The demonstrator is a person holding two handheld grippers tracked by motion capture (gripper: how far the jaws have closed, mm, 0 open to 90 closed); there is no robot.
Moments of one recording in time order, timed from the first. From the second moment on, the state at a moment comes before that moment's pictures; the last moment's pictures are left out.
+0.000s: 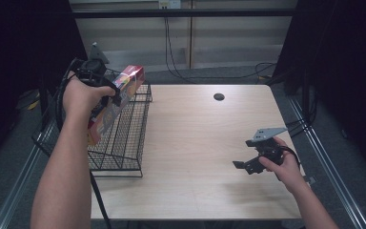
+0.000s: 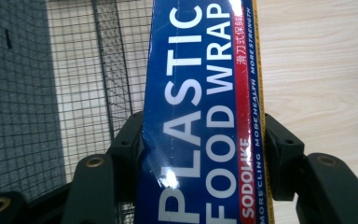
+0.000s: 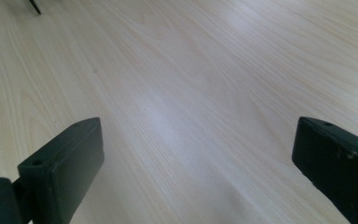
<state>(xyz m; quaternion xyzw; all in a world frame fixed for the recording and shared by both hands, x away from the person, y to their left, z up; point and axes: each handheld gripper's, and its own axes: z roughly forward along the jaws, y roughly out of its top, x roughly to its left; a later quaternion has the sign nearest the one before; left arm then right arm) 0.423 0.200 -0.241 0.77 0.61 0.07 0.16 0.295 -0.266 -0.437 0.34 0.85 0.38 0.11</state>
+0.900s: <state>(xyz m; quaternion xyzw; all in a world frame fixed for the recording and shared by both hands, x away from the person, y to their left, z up) 0.414 0.244 -0.239 0.72 0.67 0.10 0.16 0.295 -0.265 -0.439 0.34 0.85 0.38 0.11</state>
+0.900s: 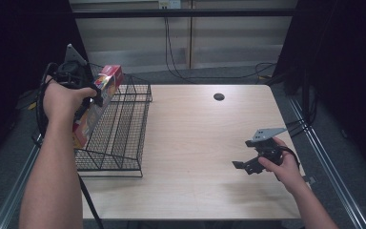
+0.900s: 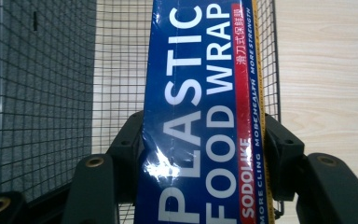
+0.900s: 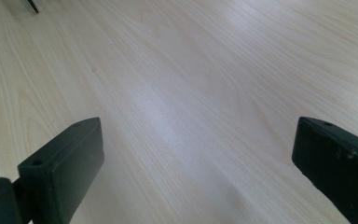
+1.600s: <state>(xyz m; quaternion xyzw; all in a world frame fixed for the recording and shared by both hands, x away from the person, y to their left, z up) 0.408 0.267 -0.240 0.69 0.69 0.12 0.16 0.295 -0.264 -0.440 0.34 0.85 0.38 0.11</state>
